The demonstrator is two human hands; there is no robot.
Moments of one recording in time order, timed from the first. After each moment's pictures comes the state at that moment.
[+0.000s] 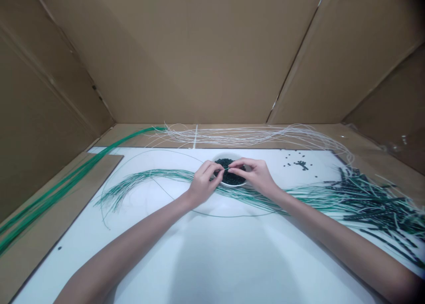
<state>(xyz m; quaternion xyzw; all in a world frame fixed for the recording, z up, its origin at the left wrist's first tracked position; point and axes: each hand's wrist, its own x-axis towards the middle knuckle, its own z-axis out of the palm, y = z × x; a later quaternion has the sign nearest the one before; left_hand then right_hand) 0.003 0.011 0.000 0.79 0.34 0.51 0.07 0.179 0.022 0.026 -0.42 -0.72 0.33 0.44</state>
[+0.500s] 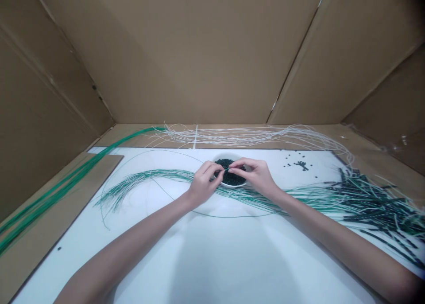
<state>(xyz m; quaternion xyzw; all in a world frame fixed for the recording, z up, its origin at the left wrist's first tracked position) 0.003 0.011 0.001 0.79 0.34 0.51 0.07 0.177 0.019 0.029 -0.42 -0.71 0.34 0.46</state>
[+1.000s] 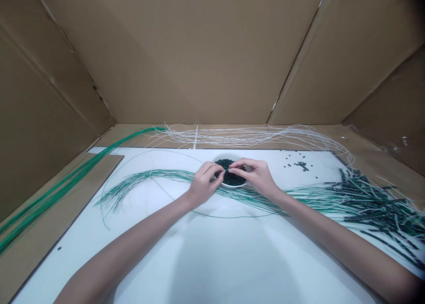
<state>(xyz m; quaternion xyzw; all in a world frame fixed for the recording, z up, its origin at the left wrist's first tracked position) 0.003 0.010 0.003 0.79 0.33 0.51 0.05 0.177 0.020 0.030 -0.42 -0.70 0.34 0.46</state>
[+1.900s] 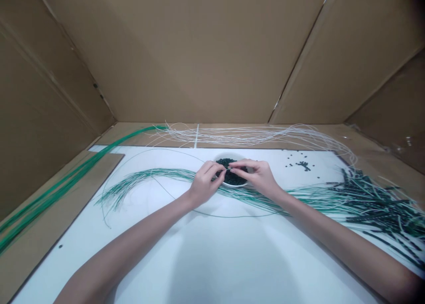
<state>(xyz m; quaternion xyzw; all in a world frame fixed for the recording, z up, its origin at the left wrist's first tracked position) 0.003 0.011 0.002 0.79 0.33 0.51 0.04 0.179 0.020 0.025 -0.41 -0.71 0.35 0.45</state>
